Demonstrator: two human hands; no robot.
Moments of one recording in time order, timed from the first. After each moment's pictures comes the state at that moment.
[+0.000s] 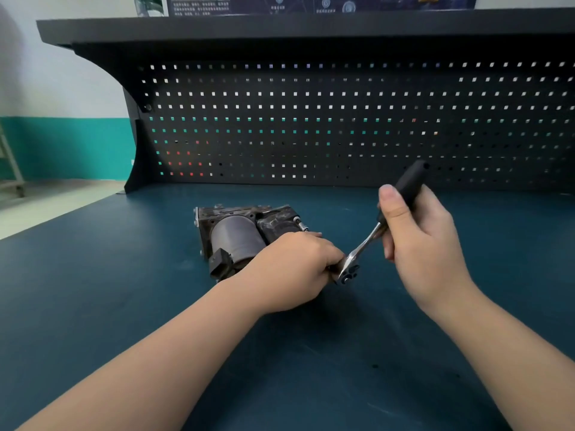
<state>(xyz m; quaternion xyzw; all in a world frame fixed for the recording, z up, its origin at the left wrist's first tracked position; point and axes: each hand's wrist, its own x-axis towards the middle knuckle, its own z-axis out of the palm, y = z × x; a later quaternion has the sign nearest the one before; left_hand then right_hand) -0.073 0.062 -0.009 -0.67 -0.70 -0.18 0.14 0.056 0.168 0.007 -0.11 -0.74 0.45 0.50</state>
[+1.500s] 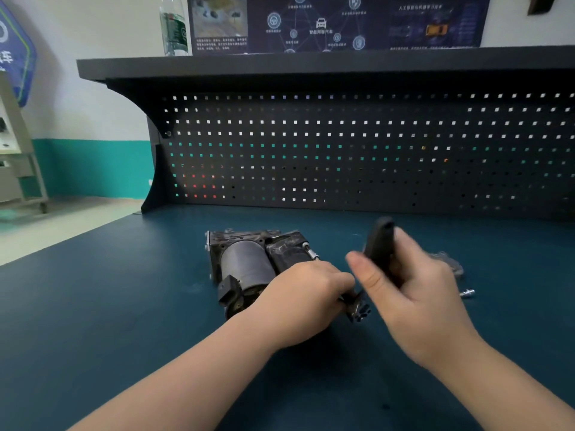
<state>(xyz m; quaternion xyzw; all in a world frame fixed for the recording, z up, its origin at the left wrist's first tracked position) -0.069 0.065 -0.014 -0.67 -0.68 -0.21 0.22 0.060 0.154 -0.003 -0.02 -0.81 0.30 0.50</state>
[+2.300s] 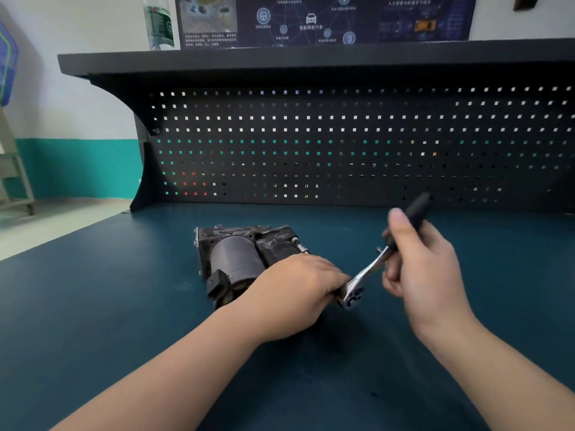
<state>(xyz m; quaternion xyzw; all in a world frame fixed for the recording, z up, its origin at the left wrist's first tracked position) -0.074 0.065 -0.013 -0.71 -0.64 -0.19 0.20 0.054 0.174 0.001 -0.13 -0.60 0.61 0.50</state>
